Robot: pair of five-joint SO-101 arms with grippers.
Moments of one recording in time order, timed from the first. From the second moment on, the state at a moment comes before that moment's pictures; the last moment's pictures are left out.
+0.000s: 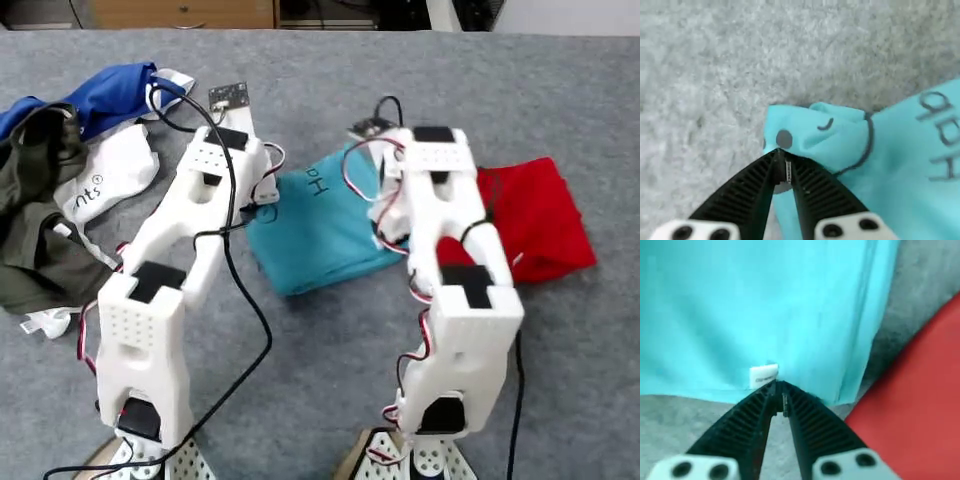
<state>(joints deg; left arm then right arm) 11.4 30.5 -12.7 65.1 16.4 -2.7 26.9 -1.2 79.7 23.5</state>
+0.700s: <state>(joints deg) 6.9 28.0 -18.5 72.2 14.8 -6.6 19.7 -17.8 85.6 26.0</state>
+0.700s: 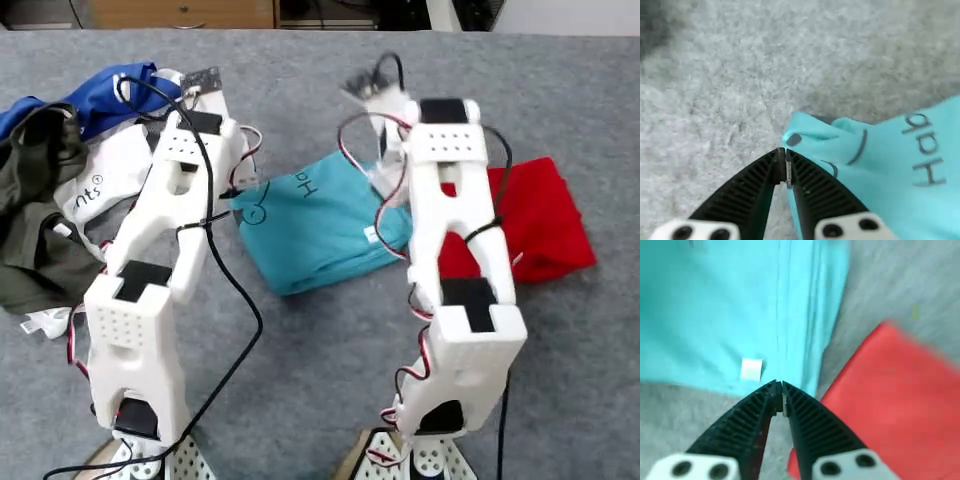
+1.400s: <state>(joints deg) 18.2 1.5 20.9 63.9 15.4 -12.2 70.3 -74.6 85.3 26.0</state>
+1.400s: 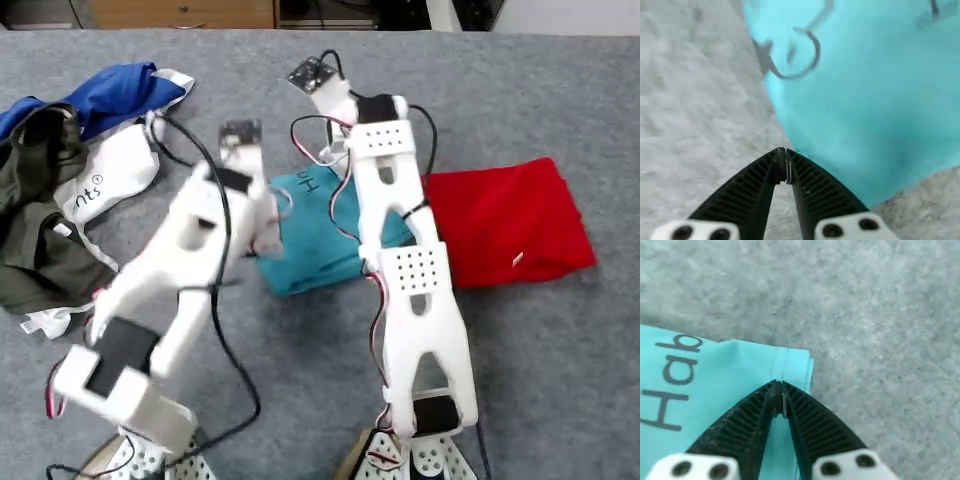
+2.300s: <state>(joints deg) 25.0 -8.9 35.6 59.8 9.5 -9.3 67.0 -93.0 97.4 28.3</state>
